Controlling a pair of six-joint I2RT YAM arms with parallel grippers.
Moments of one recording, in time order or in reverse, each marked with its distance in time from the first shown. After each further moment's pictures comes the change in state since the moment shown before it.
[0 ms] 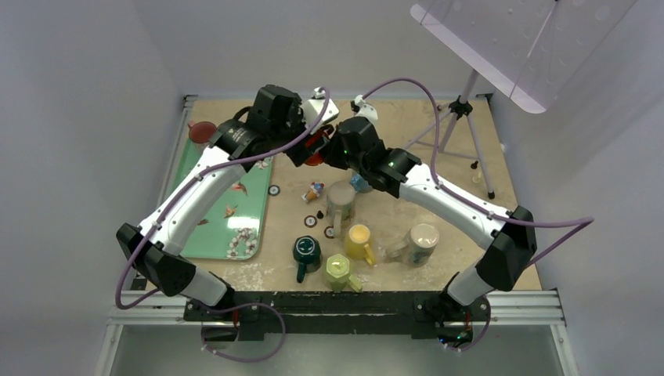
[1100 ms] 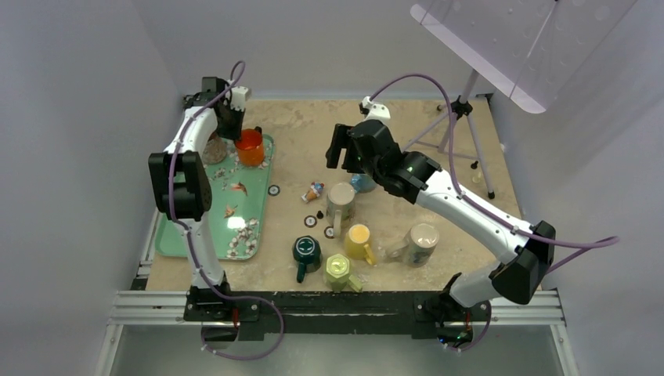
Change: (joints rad) left arm 0.617 0.591 0.140 0.101 0.152 -0.195; right arm 0.005 -0.114 -0.014 -0.108 0.054 -0.181
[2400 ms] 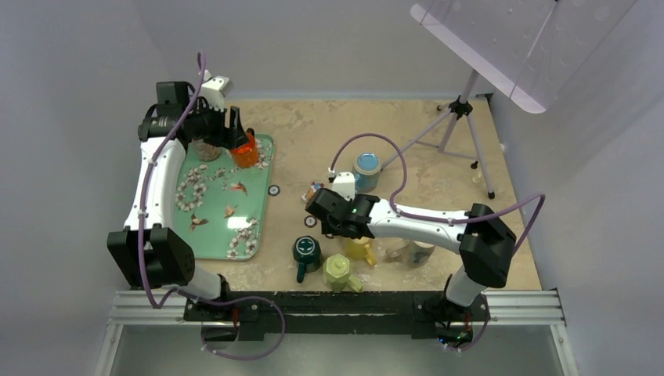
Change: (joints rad) left arm 0.077 -0.575 -0.268 -0.066 0.397 -0.027; right arm 0.276 0.197 -0.225 -0.198 0.159 0.255
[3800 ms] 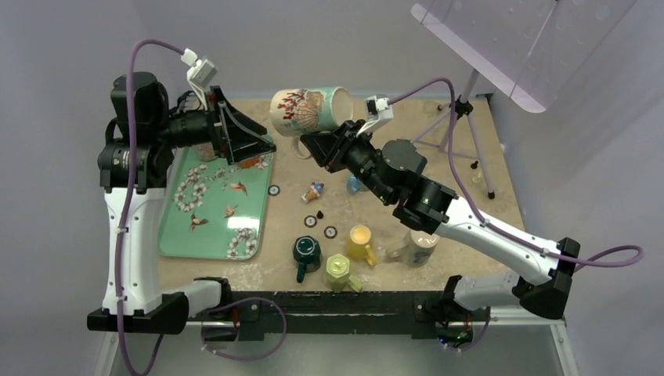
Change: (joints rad) left arm -0.141 -0.286 0.190 -0.092 0.599 -0.412; right arm -0.074 -0.379 0.110 0.729 -0.175 -0.316
